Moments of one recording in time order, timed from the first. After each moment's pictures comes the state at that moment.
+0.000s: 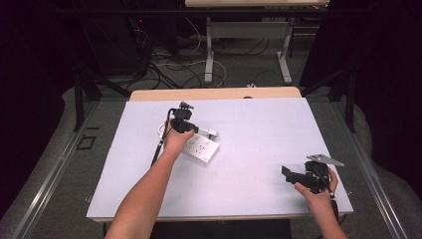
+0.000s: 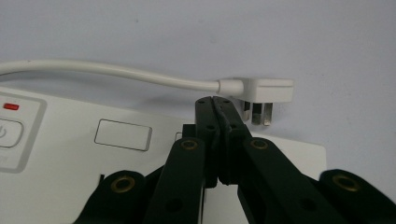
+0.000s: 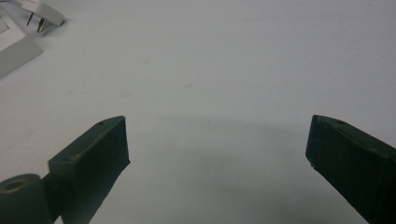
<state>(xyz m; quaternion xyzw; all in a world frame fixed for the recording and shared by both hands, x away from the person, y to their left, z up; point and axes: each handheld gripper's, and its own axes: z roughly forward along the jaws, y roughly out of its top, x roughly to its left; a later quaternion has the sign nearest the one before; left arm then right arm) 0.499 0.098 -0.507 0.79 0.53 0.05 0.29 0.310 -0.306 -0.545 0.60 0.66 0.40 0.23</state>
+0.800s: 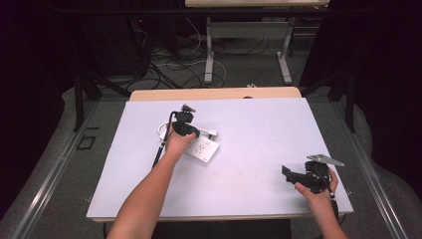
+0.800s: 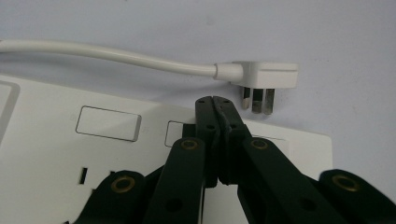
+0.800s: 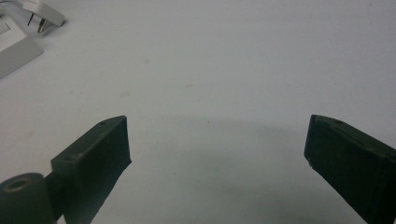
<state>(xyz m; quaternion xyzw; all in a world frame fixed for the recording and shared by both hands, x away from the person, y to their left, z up) 0.497 0.095 -0.517 0.79 0.53 0.04 0.29 0.310 -0.306 -0.545 0.60 0.66 0.40 0.23</state>
